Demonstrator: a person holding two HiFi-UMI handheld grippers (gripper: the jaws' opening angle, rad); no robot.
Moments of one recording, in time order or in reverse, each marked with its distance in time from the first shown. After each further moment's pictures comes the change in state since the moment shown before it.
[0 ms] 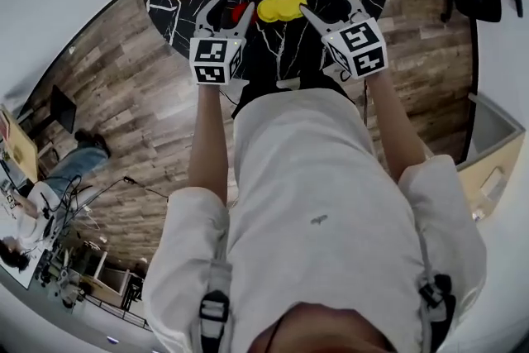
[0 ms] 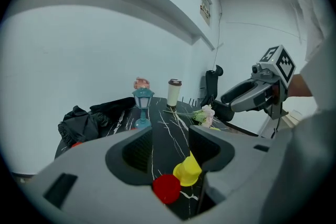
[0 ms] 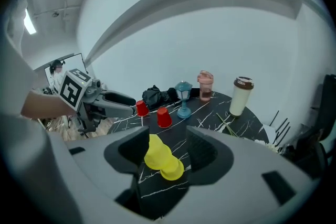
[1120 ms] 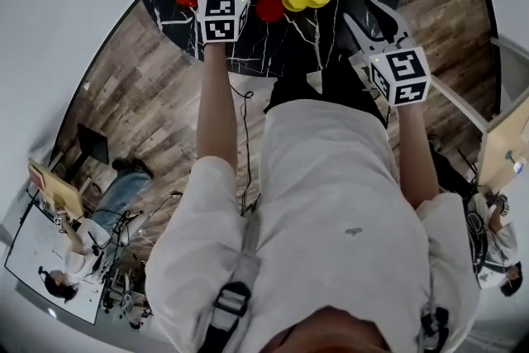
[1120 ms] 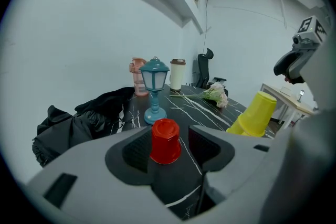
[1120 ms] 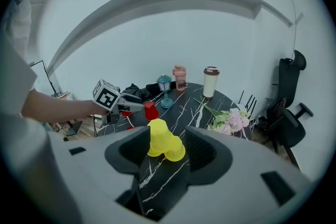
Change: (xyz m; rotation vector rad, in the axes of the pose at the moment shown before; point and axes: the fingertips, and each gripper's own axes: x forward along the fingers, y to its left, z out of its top) left arm 0.089 0.090 -0.040 0.165 0.119 -0.130; right arm -0.033 0.031 -0.029 0.238 0.027 -0.325
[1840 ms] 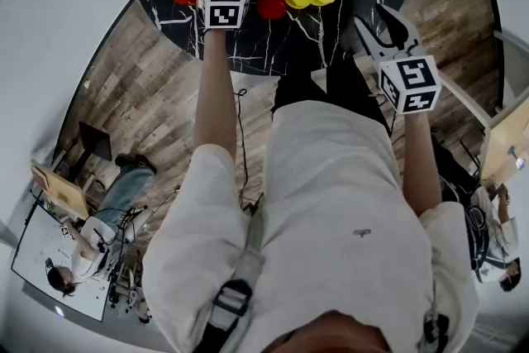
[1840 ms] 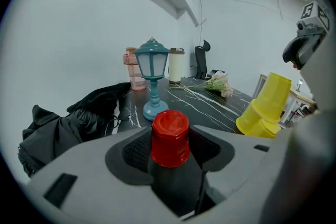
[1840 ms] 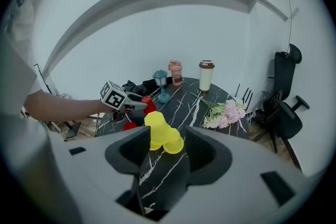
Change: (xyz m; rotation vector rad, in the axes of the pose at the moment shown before) left arm 0.040 0.010 -0.020 0.073 0.054 -0.017; right arm -0.002 -0.006 -0.017 0.049 0.046 -0.025
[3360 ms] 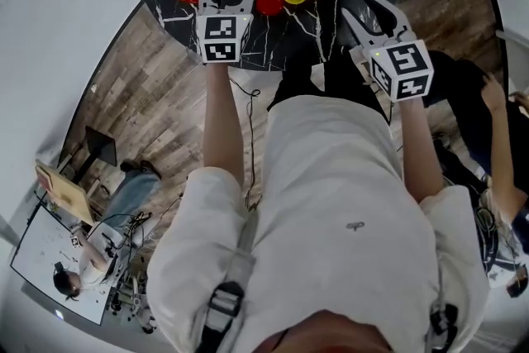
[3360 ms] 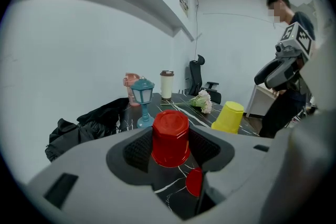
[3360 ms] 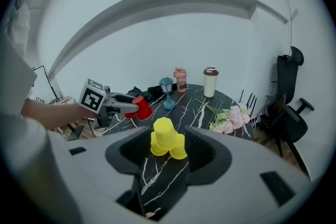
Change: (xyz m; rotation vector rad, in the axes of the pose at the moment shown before) left arm -0.096 -0.047 0.035 -0.010 -0.126 -0.007; right arm -0.012 0.018 0.008 -0.015 -0.084 0.039
